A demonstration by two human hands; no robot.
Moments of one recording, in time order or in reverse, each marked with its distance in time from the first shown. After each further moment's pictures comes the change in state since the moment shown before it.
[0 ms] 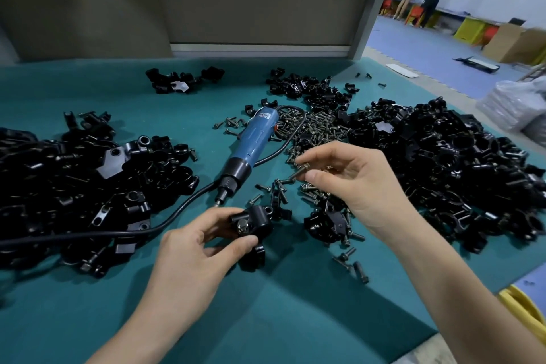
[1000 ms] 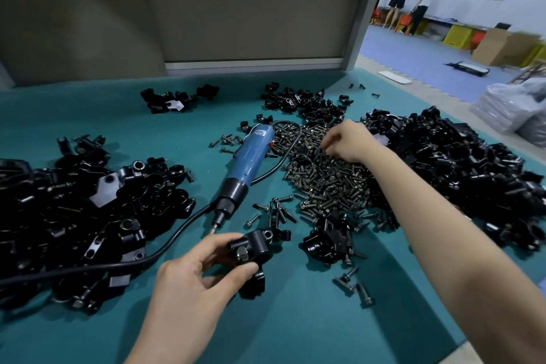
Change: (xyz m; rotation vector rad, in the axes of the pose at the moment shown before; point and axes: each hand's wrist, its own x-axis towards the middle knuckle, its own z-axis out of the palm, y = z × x) left_hand 0.000 -0.002 0.000 0.033 0.014 -0.032; right_hand 0.130 0.066 -0.067 -0.889 -0.024 0.409
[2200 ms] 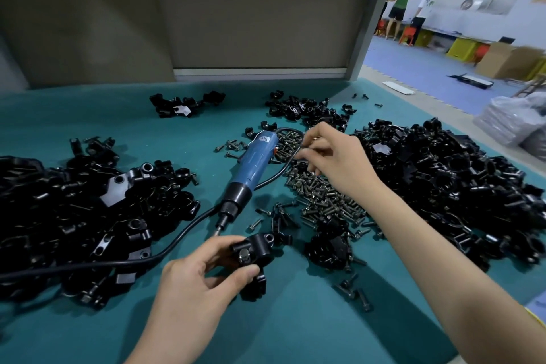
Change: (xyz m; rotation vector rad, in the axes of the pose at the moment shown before) left_hand 0.000 -0.006 -0.001 -0.009 -0.030 0.014; right_hand -0.070 -0.040 0.013 0.444 0.210 -0.389
